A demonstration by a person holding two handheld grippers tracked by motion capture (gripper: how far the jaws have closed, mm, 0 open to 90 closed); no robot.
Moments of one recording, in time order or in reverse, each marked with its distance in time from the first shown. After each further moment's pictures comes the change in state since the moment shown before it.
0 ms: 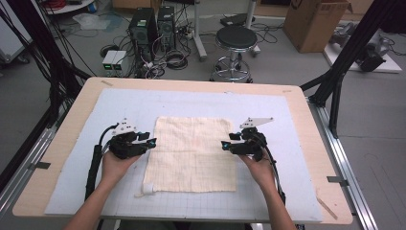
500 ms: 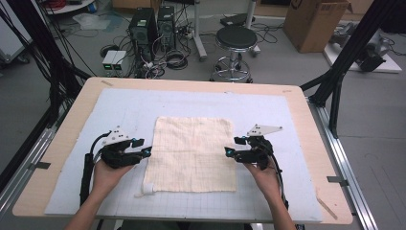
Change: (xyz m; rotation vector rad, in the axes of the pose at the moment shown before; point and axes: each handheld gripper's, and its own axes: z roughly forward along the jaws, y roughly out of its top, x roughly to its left) left arm -0.009 -0.015 -0.028 -0.018 -0.028 0.004; right arm 0.011 -0.018 -0.021 -0.075 -0.001 -0.004
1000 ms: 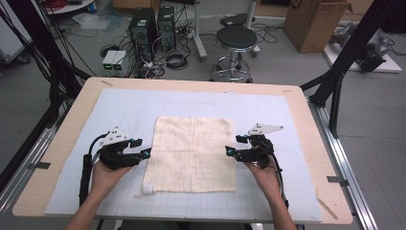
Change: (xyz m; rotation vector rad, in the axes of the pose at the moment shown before) left arm 0.001 -0.001 -0.001 -0.008 -0.012 -0.001; right arm -0.003 0.001 0.000 -0.003 -0.012 0.011
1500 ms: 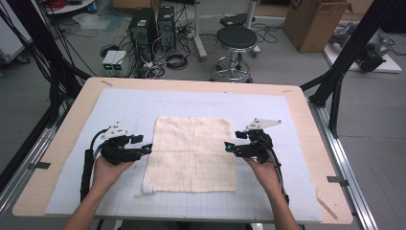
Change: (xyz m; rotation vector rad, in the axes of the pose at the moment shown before) left arm 0.006 0.015 0.007 0.001 0.002 -0.031; right arm -0.003 0.016 0.002 0.021 -0.015 -0.023
